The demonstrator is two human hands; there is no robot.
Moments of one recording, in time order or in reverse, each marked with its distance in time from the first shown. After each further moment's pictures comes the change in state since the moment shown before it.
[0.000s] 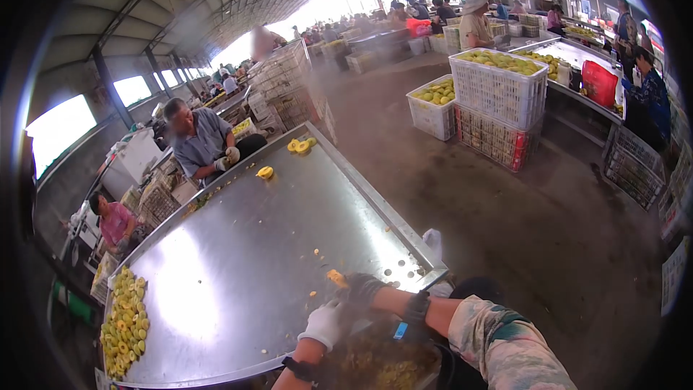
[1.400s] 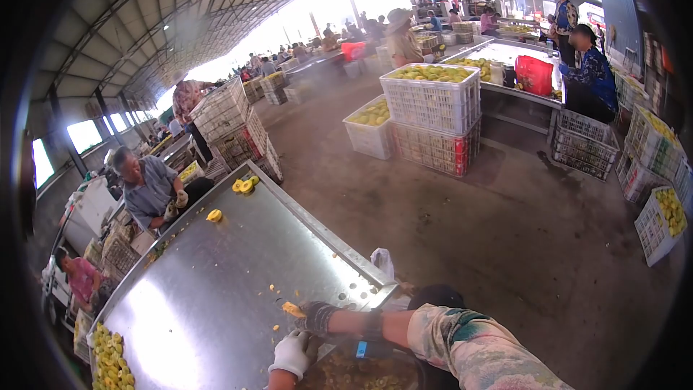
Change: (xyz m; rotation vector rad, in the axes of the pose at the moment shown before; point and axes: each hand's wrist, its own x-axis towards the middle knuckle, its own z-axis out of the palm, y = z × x) left_hand 0.002 -0.005 0.006 0.013 -0.015 -0.006; right_hand 0.002 0.002 0.003 0.193 0.034 0.122
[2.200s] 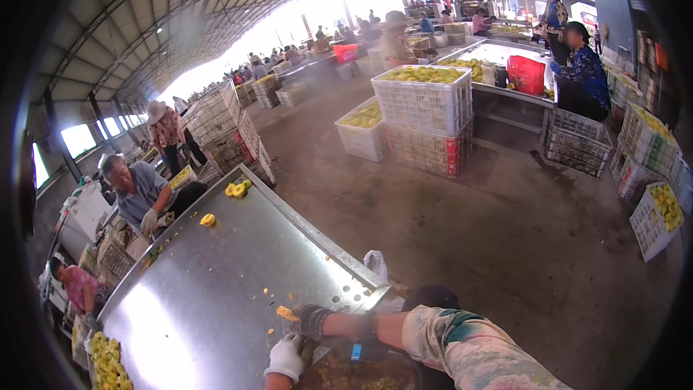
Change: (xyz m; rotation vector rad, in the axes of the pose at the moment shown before) left_hand 0.001 -0.009 0.013 -0.012 0.123 0.079; right_hand -0.001 -0.003 -0.001 -0.039 -0.017 0.003
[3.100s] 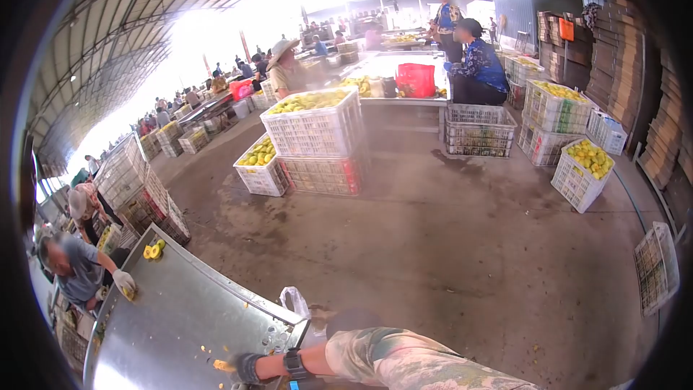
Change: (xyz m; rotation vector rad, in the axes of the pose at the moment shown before) left_hand -0.003 -0.001 -0.012 -0.035 0.050 0.105; right_hand 0.052 0.041 0.050 0.493 -0.011 -0.078
